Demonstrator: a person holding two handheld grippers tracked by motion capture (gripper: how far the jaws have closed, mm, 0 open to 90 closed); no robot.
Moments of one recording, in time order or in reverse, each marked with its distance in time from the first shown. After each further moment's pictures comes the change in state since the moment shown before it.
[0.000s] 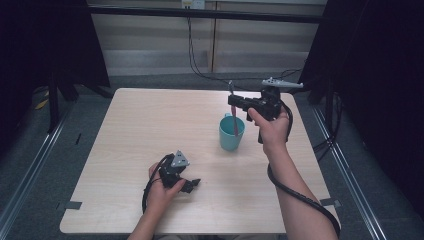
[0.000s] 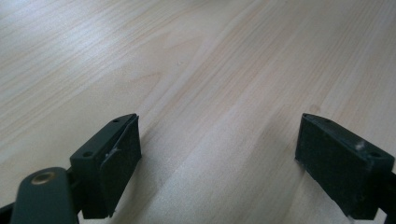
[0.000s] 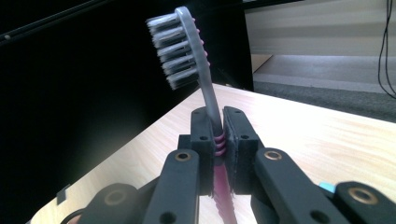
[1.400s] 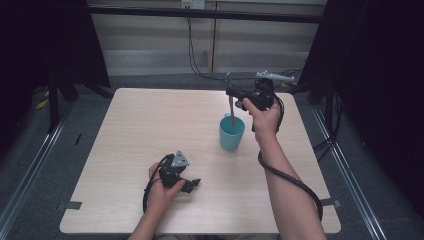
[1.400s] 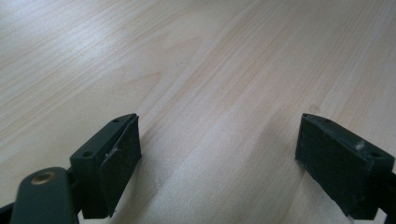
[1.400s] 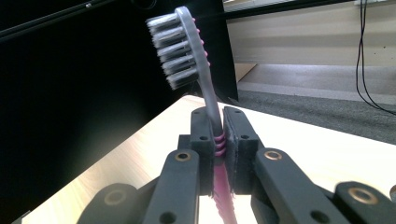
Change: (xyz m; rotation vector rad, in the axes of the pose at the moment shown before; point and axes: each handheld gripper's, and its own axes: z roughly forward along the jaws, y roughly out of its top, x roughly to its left) left arm 0.000 0.000 0.000 0.001 -0.002 0.003; right arm -0.034 0.003 0.035 -0.034 -0.052 0.000
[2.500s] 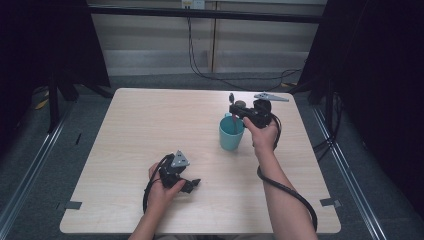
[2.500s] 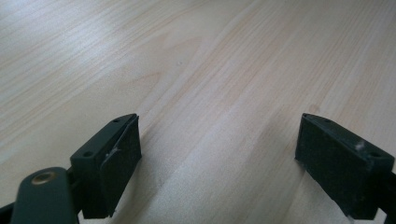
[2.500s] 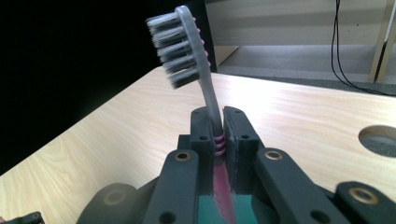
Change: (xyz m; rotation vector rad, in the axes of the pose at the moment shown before) left arm 0.000 0.000 0.000 -0.002 0.003 -0.001; right arm -0.028 -0.063 0.006 0.043 -0.082 -0.003
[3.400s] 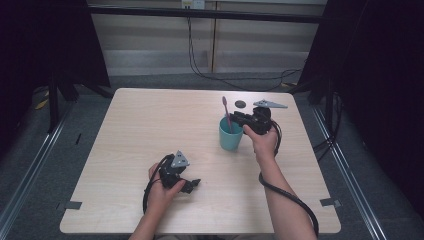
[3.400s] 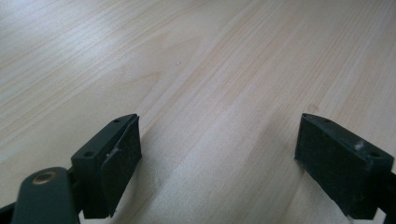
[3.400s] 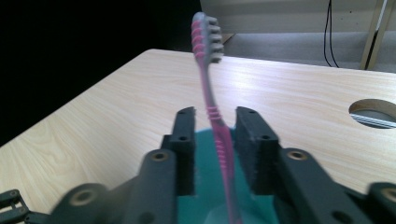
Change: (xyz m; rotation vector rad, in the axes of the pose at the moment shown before) left arm 0.000 0.000 -0.001 0.007 0.002 0.012; right arm -0.006 -0.022 0.000 0.042 -0.030 -0.010
